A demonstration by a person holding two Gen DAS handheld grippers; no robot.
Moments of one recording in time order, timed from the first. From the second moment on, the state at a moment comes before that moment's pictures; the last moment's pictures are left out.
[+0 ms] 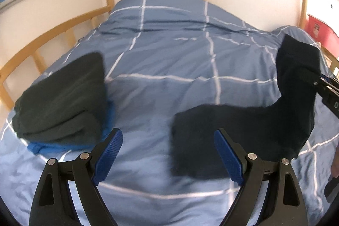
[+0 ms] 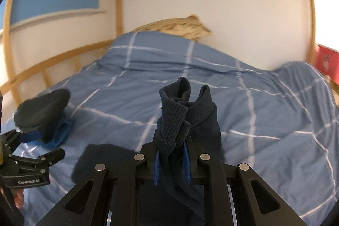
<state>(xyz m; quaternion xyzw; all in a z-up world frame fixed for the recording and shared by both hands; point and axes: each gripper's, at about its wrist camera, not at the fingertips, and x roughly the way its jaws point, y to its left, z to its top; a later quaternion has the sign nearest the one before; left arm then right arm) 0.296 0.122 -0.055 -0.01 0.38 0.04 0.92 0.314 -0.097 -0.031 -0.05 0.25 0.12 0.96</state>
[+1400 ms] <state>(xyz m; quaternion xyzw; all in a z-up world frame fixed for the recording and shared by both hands) 0.316 0.104 -0.091 -0.09 0.38 -0.09 0.91 0.241 -0.156 -0.157 0.12 0.36 0.00 0.93</state>
